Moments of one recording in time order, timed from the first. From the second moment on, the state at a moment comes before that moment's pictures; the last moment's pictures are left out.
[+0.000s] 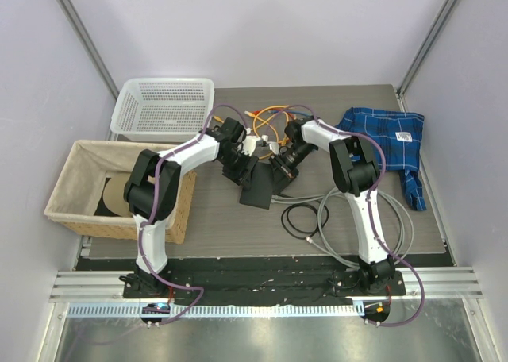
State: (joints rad) left arm -0.51 2.00 1.43 -0.68 0.38 0.06; right arm 0.39 2.39 1.80 -1.17 -0.85 -0.49
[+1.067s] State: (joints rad) left arm -0.51 2.00 1.44 -0.68 0.38 0.06; right arm 0.20 2.37 1.92 -1.20 -0.53 -0.43
